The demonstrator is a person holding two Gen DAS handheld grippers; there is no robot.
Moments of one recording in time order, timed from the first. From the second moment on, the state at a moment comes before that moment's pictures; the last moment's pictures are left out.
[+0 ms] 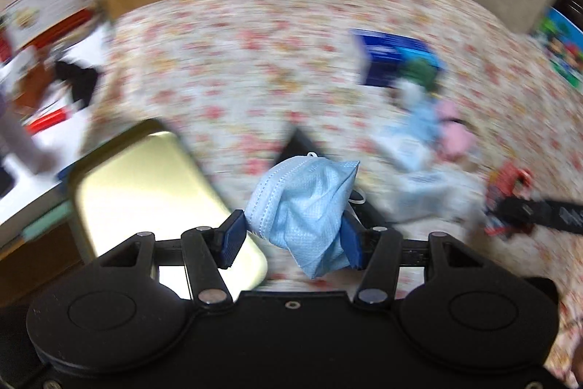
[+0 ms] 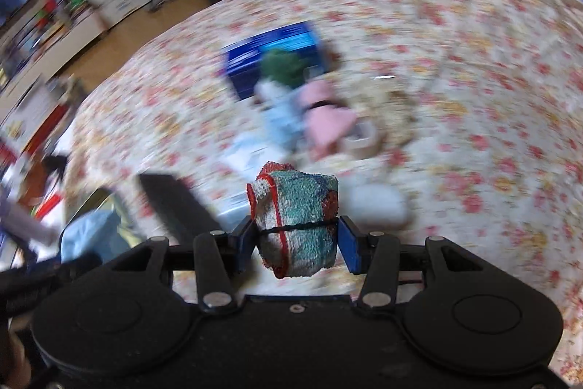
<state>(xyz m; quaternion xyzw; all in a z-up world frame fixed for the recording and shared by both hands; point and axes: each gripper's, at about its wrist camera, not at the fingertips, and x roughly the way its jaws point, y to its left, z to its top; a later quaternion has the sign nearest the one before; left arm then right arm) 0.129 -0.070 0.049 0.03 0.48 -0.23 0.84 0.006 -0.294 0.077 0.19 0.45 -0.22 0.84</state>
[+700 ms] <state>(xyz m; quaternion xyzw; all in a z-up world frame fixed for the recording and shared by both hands) 0.225 0.038 -0.052 -0.04 0.52 -0.05 0.85 0.114 -0.125 0.010 0.09 0.56 -0.08 0.82</state>
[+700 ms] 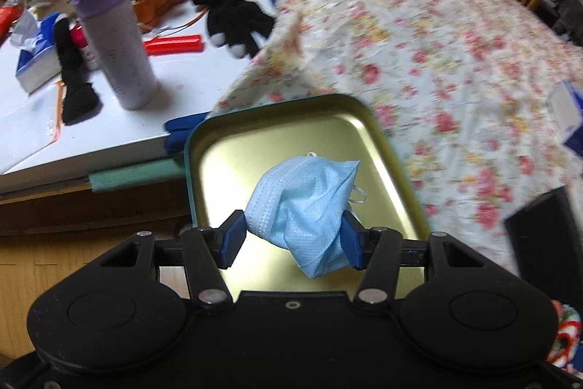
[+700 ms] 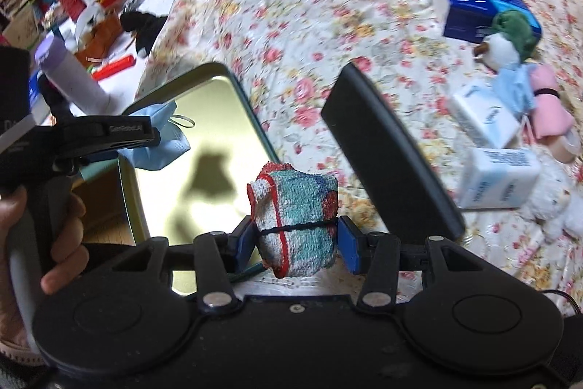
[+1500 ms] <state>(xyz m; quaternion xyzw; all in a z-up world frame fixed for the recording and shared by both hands) 0.239 0.050 -0.069 -0.07 0.56 -0.03 0.82 0.153 -0.096 -0.021 0.06 0.60 -0.05 0.80</state>
